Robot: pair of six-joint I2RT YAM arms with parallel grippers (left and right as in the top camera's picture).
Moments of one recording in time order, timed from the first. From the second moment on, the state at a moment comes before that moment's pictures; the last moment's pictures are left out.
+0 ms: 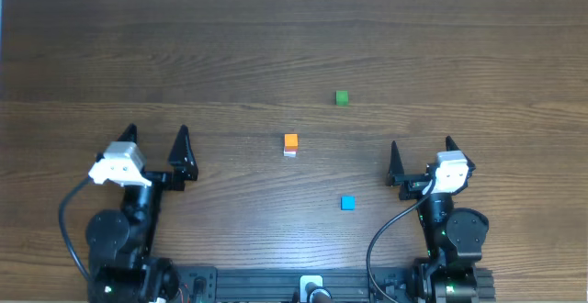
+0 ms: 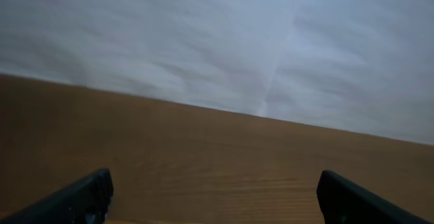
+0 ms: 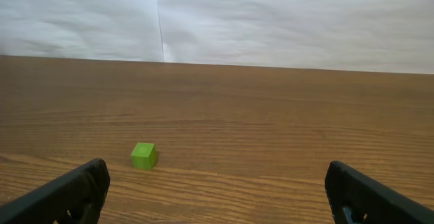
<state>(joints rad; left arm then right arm) -0.11 0.15 0.20 -0.04 -0.02 -0.24 0.00 0.01 0.01 -0.06 -0.10 -0.01</state>
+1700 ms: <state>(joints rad) -0.05 0.01 0.01 -0.07 0.08 -0.07 0.00 0.01 0.01 -0.06 -0.10 -0.01</state>
